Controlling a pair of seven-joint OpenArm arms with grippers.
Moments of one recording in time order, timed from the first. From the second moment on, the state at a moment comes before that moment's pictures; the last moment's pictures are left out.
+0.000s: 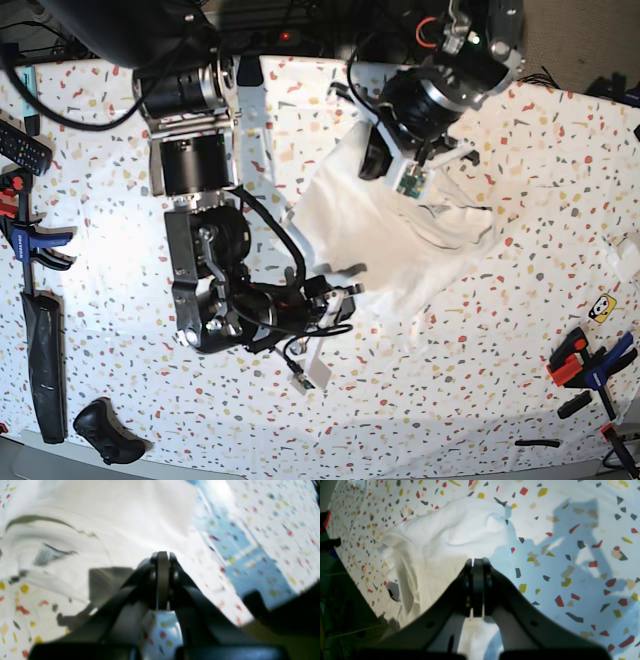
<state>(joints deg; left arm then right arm) 22.0 -0.1 16.0 118.3 -4.4 -13.5 42.0 29.0 -3.4 -4.8 71.0 27.9 29.8 -69.9</state>
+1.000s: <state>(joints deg) 19.1 3.1 13.1 117.2 -12.6 -16.7 46.3 36.8 -2.7 -4.8 58.6 28.2 31.3 -63.0</state>
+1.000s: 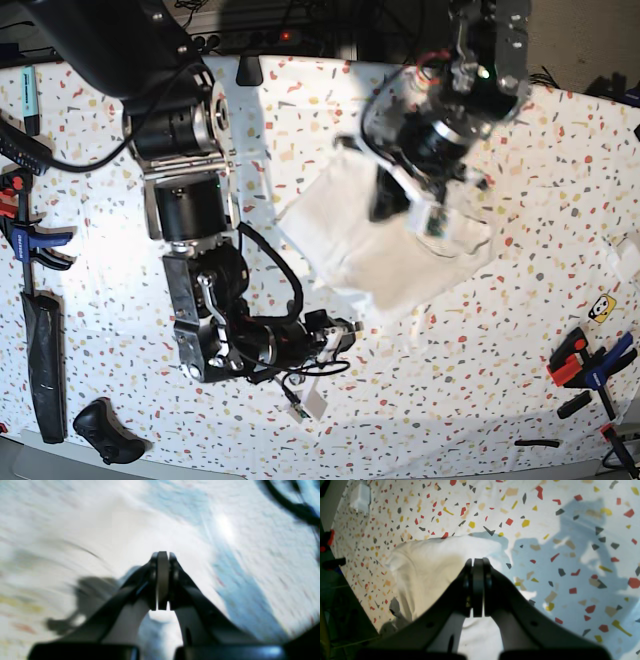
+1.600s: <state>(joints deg) 20.3 4.1 20.3 104.9 -4.4 -15.9 44.5 36.8 -4.6 -10.6 58.5 14.6 28.6 -54.9</state>
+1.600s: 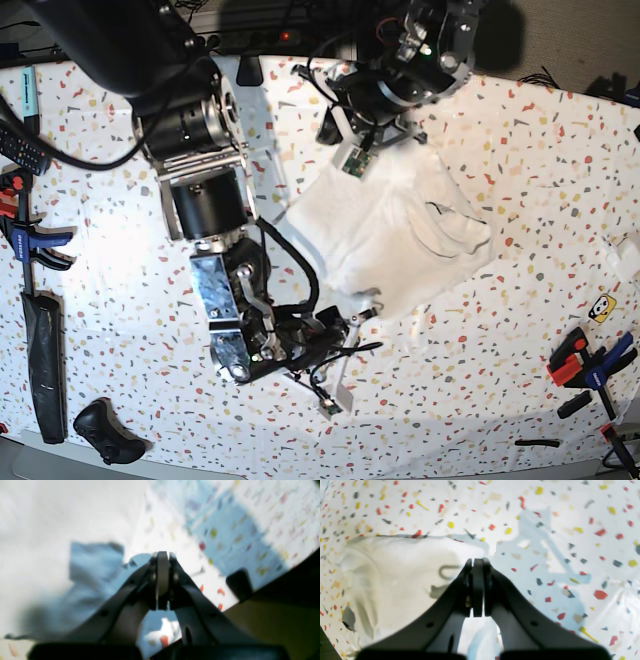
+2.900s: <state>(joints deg) -6.0 1.0 5.1 73.4 -0.9 -12.2 30.3 37.8 -6.4 -10.5 44.0 11.5 31.2 -67.0</state>
